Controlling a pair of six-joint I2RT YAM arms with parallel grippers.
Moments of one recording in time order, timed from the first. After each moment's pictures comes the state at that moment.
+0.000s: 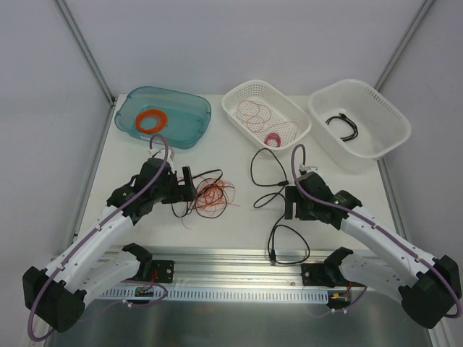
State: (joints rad) left arm -0.49 0.89 0.72 -0.63 -0.07 -0.54; right arm 0.64 0.95 0.69 -0.79 0.25 0.57
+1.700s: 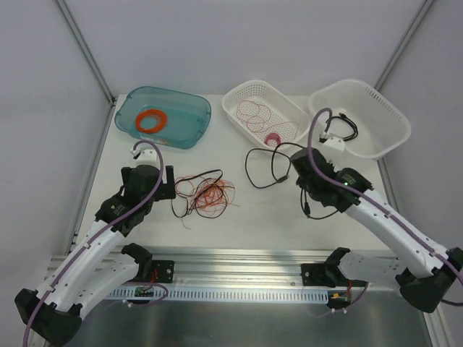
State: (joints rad) left arm -0.48 0.72 0.70 -0.65 -0.48 -0.30; right arm 0.80 1.09 1.11 -0.99 0.69 0.92
